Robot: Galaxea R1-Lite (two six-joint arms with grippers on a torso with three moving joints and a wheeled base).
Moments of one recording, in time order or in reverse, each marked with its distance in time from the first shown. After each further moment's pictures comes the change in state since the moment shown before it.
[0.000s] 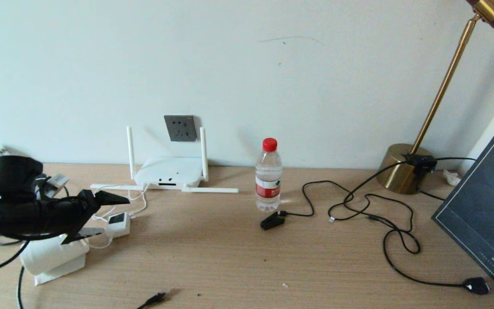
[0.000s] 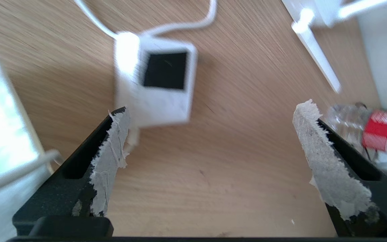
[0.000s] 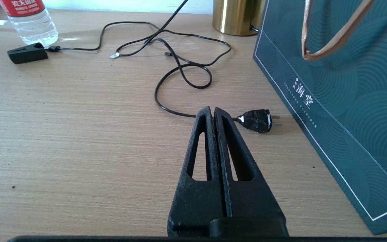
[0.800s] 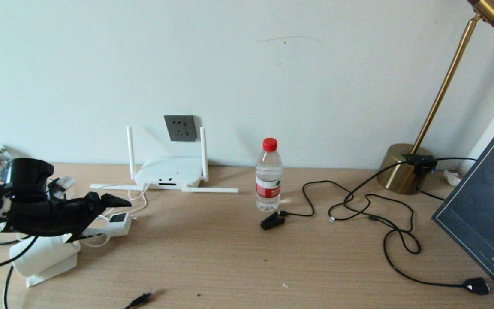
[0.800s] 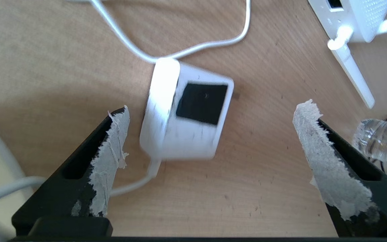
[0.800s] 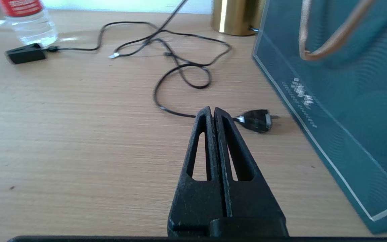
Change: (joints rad) left arm -0.007 0.088 -0.058 0.003 0.043 0.042; right arm 0.000 0.000 0.000 0.000 0.000 0.000
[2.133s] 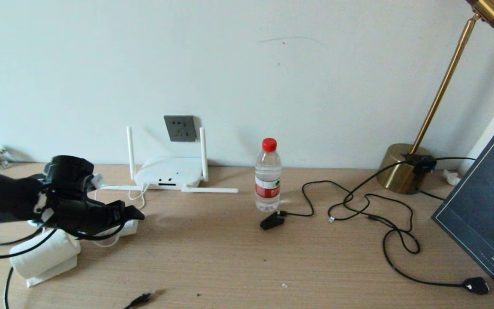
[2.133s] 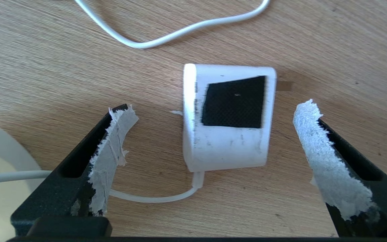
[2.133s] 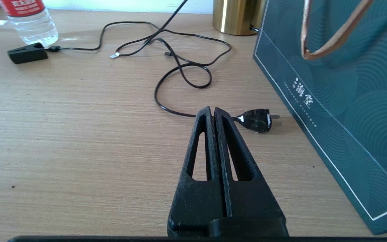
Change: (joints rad) left arm -0.172 0.028 -0.026 0.060 0.388 0.186; right arm 0.000 0.000 0.000 0.000 0.000 0.000
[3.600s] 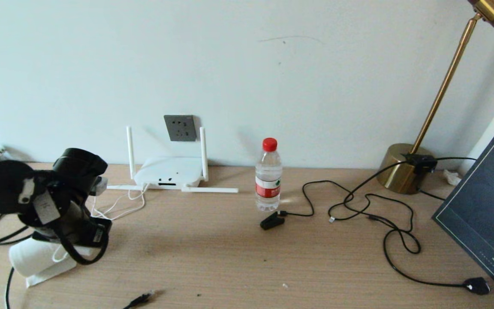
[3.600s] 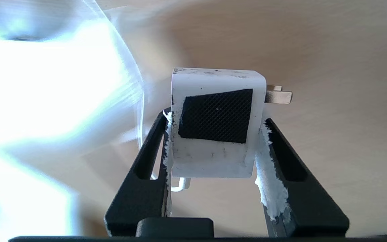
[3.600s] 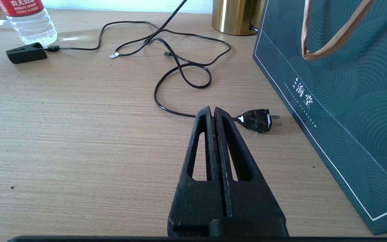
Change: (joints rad) left arm -0.181 -0.204 -0.021 0.380 0.561 0.252; right arm 0.000 0.000 0.000 0.000 0.000 0.000
